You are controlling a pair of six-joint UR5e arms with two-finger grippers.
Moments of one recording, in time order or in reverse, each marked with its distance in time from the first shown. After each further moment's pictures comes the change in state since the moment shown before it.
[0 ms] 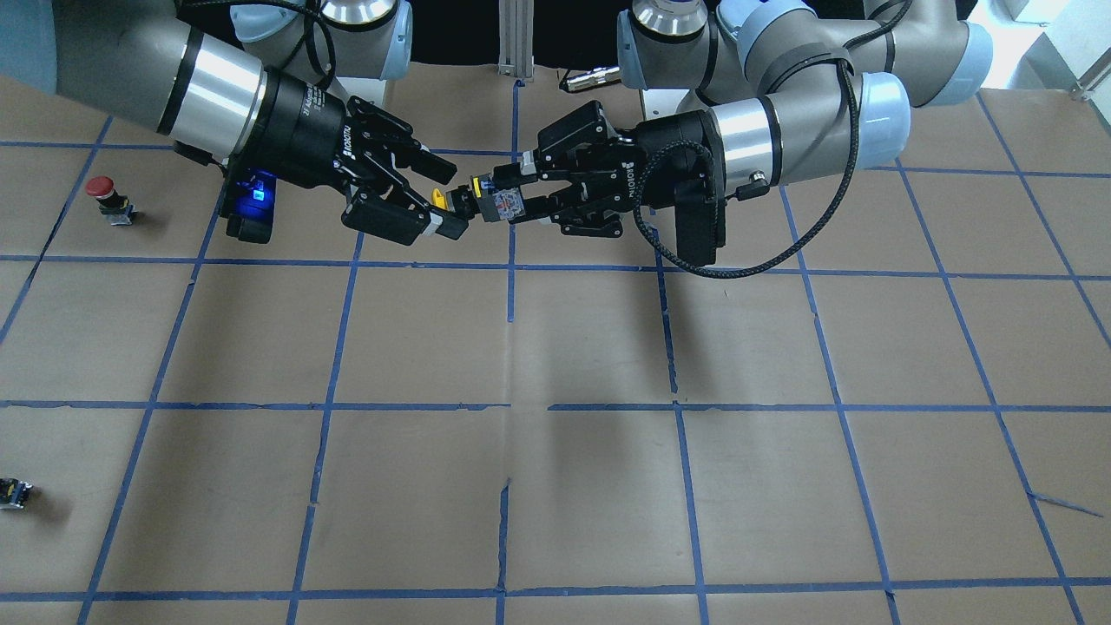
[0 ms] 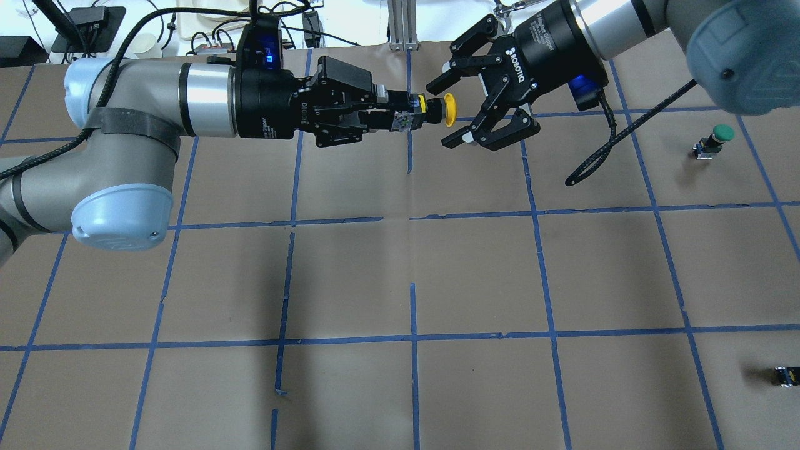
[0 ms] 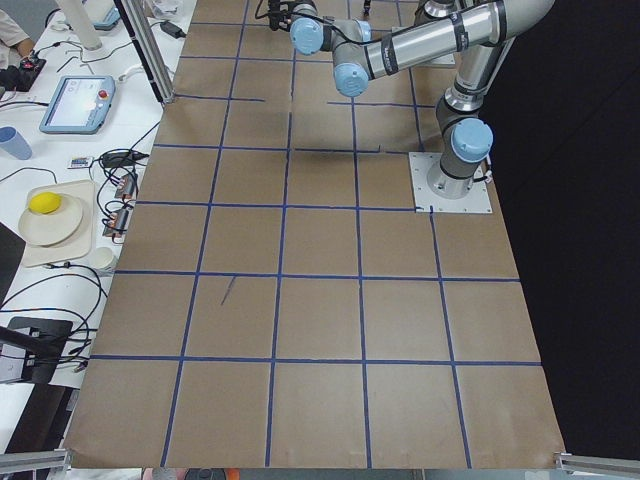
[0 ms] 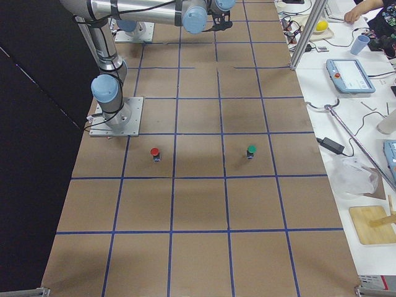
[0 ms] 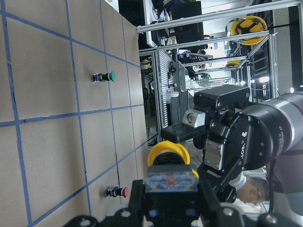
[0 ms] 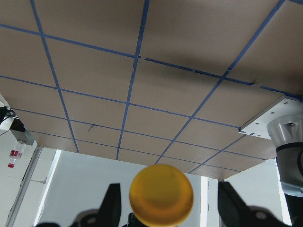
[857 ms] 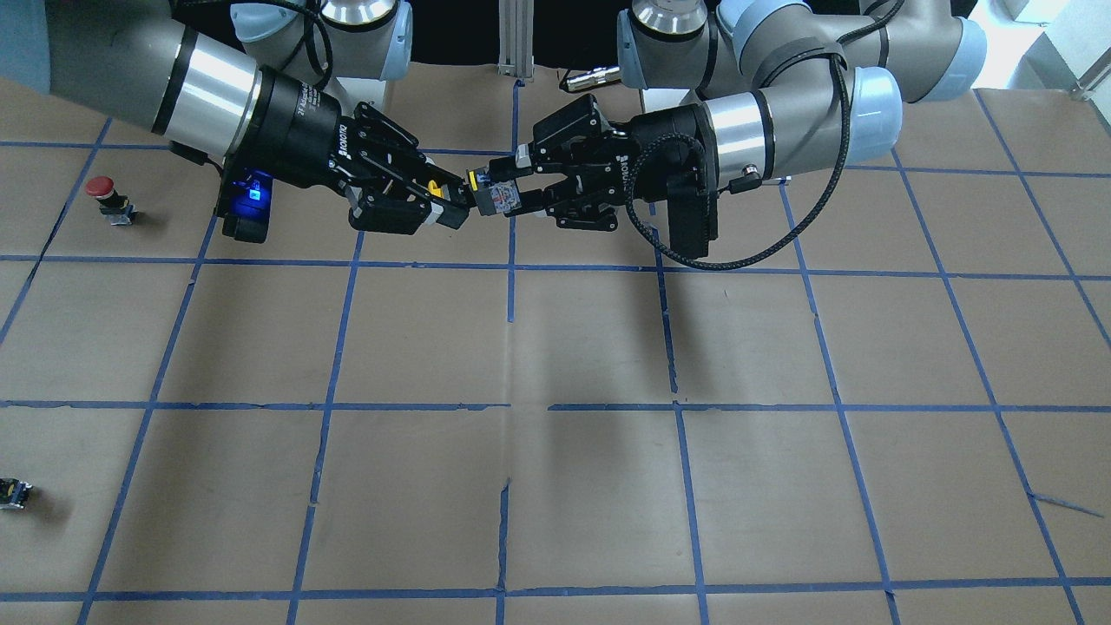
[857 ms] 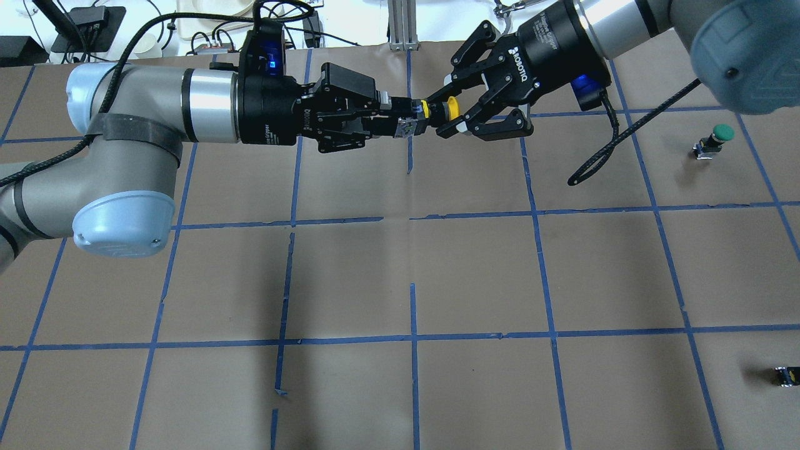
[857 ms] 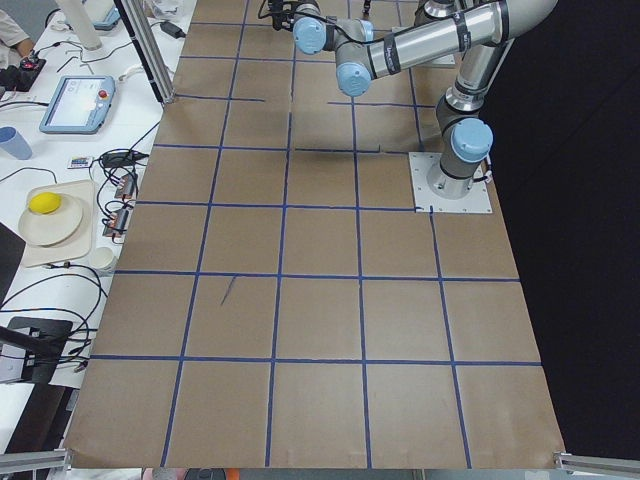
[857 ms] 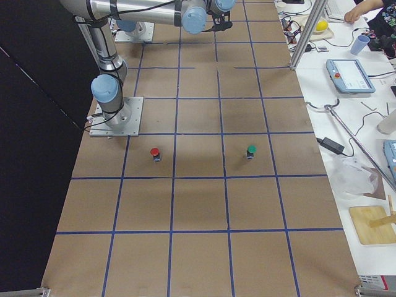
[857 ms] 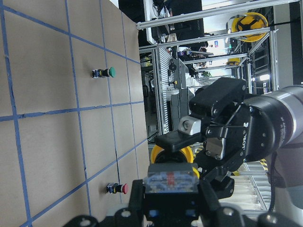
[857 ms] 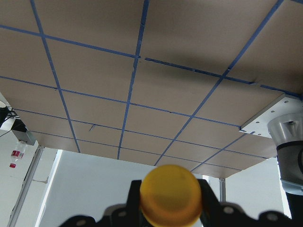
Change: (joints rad) left arm -0.005 0.010 -0.014 0.000 0.004 -0.001; right arm -0.007 -0.001 0.000 0.007 0.003 0.000
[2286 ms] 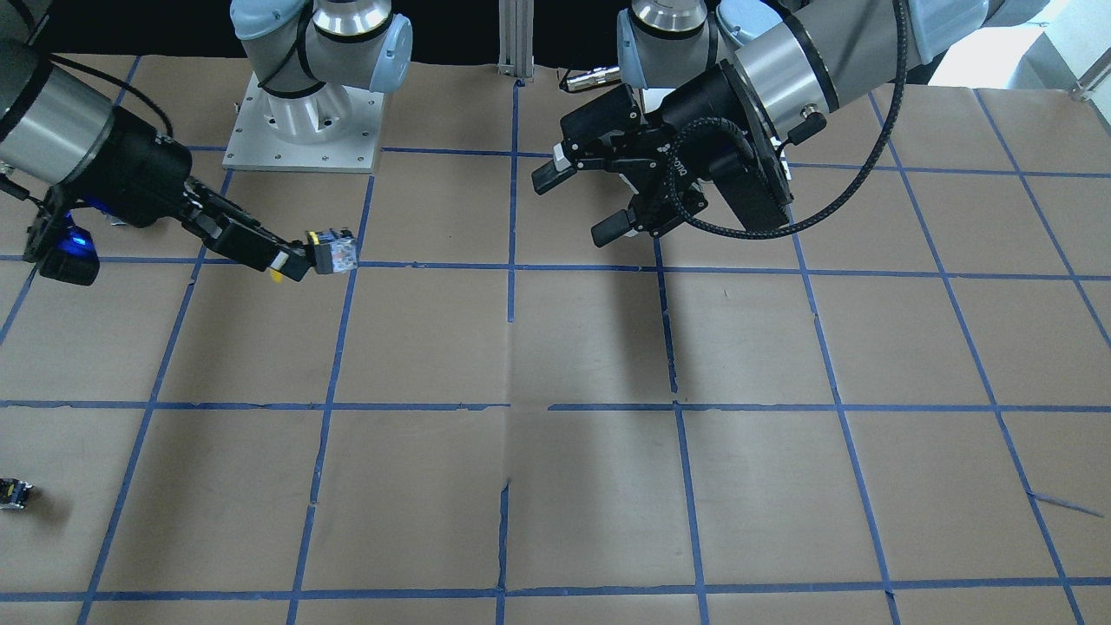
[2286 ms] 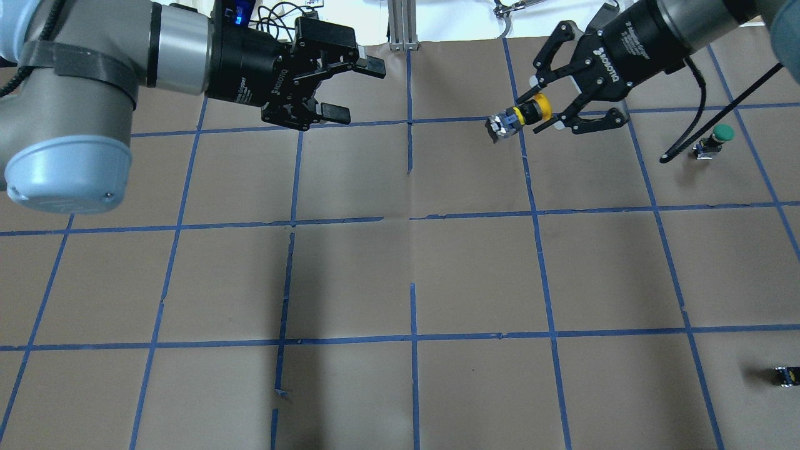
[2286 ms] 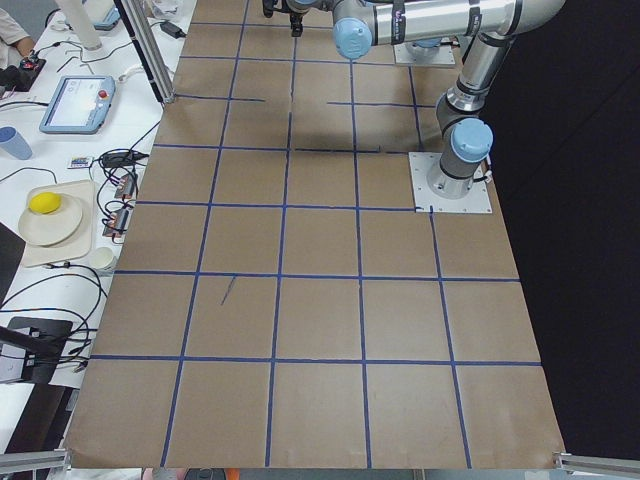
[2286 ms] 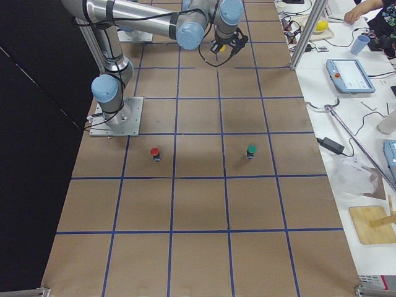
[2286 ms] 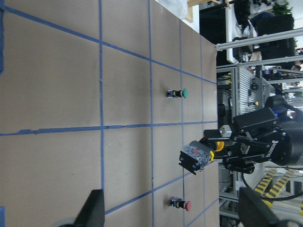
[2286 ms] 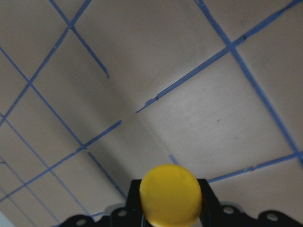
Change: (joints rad) left arm -0.008 0.042 0.261 -0.248 0.567 -0.156; right arm -0.209 0.002 -0.003 -0.009 -0.445 -0.964
